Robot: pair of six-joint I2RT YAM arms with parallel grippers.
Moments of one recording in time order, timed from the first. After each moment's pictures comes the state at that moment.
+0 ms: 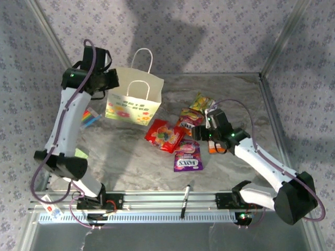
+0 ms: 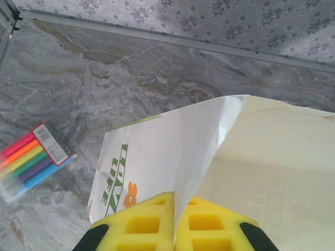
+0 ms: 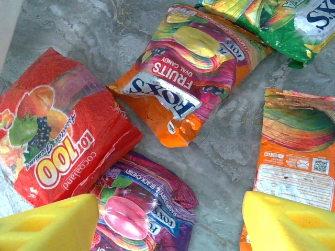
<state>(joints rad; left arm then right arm) -0.27 1.58 1.99 -1.19 -0.12 -0.38 0.53 1.14 0.81 -0.50 0.02 0.35</state>
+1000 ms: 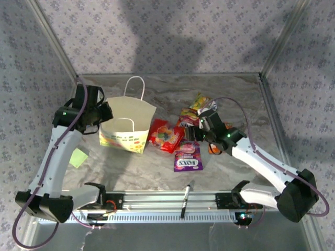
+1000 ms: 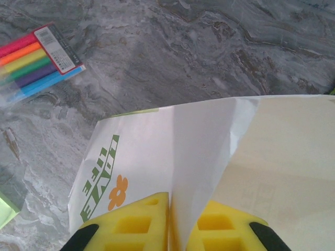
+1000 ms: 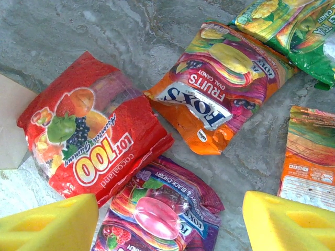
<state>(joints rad) -0.25 1.16 1.37 -1.09 -0.07 -0.49 0.65 1.15 0.88 -0.53 0.10 0.37</state>
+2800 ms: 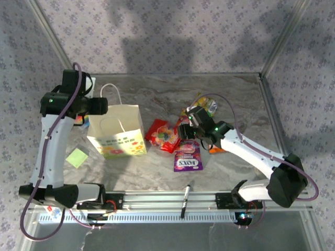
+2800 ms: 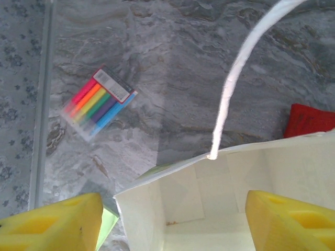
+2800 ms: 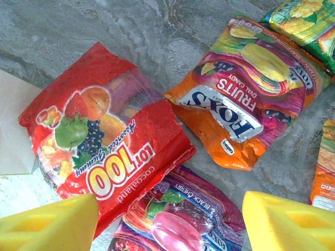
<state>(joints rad) -0.14 1.28 1.68 -1.32 -0.09 -0.06 0.71 1.32 0.99 -0.54 0.12 0.37</state>
